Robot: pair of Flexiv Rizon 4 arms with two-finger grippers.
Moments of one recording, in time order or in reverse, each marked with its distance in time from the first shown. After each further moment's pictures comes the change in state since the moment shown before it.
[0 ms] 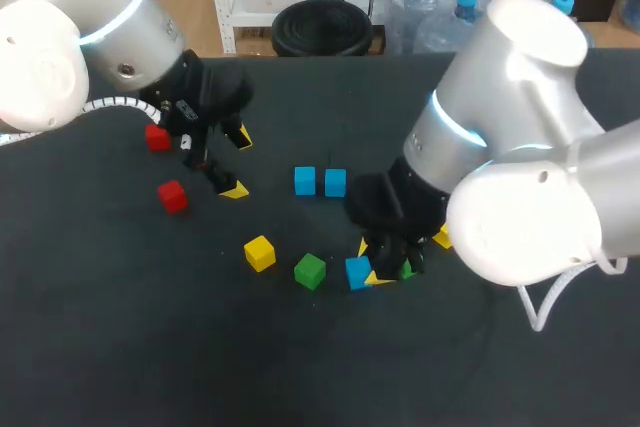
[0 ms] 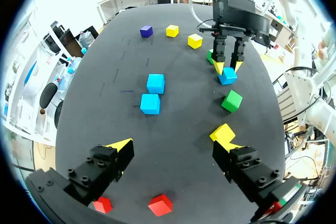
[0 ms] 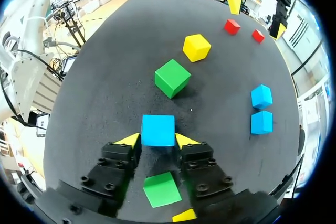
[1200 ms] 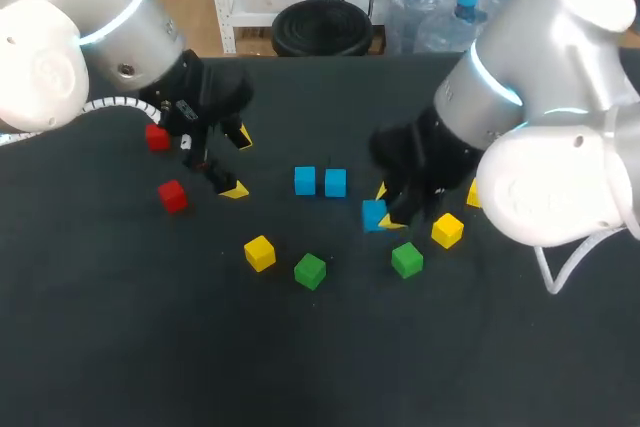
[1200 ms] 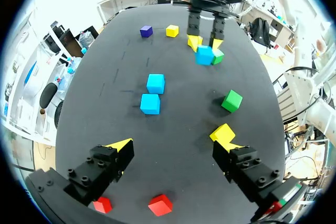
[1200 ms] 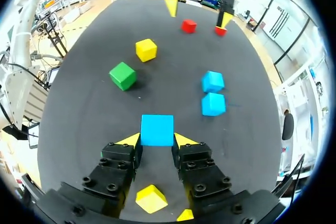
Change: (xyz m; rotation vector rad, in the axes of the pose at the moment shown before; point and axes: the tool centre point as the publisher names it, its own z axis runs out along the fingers) left arm 0.000 0.000 0.000 0.000 0.000 0.000; right arm 0.020 -0.061 -0.049 0.141 -0.029 0.104
